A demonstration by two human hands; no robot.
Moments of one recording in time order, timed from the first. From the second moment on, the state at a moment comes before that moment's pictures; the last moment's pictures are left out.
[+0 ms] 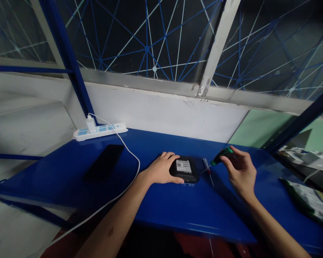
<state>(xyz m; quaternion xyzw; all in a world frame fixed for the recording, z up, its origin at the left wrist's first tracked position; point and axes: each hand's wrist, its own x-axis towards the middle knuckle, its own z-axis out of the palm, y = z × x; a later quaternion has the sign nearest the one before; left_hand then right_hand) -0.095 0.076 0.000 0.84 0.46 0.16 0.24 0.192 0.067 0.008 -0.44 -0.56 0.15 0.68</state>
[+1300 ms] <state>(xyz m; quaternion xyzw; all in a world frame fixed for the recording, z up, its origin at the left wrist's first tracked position) -0.094 0.079 -0.006 0.82 0.49 0.14 0.25 0.260 0.006 0.001 -0.50 -0.81 0.01 0.31</state>
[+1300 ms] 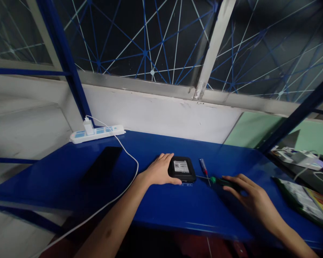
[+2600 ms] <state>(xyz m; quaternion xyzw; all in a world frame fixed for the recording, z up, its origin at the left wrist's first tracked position) -0.092 0.080 -0.009 0.83 0.49 0.15 0.23 0.281 0.025 0.038 -0.51 -0.83 0.04 0.22</state>
